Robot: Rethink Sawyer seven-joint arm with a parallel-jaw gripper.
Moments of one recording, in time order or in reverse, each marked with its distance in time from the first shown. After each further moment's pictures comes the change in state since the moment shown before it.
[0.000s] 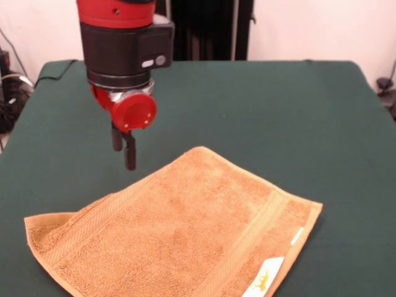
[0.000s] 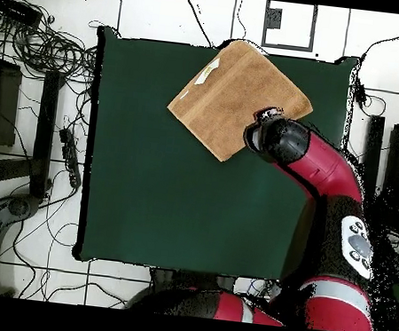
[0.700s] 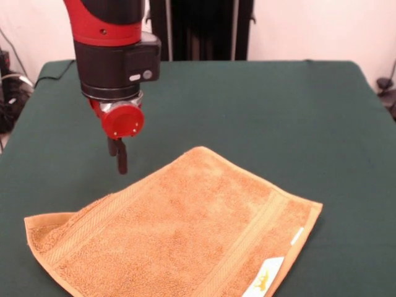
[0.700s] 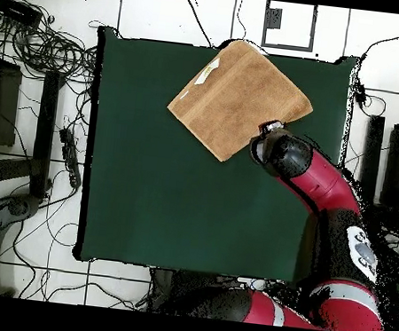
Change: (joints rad) arm -0.059 0.017 0.063 0.110 0.013 -0.124 0.000
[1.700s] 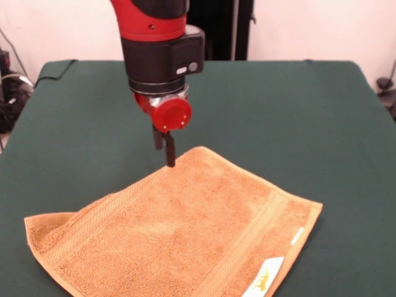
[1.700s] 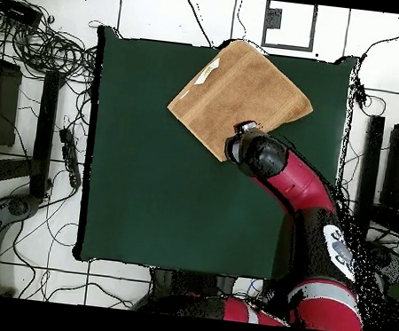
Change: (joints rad) arm 0.060 -0.049 0.014 0.066 0.068 0.023 0.000
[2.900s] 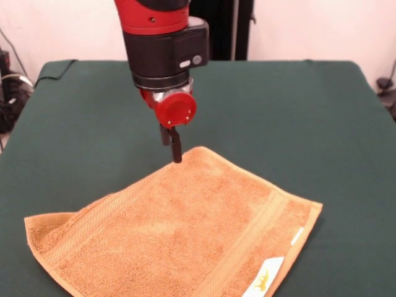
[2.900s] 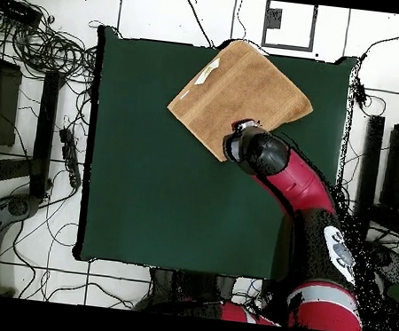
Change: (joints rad) arm 0.000 -0.013 0.005 0.010 0.045 0.036 0.000
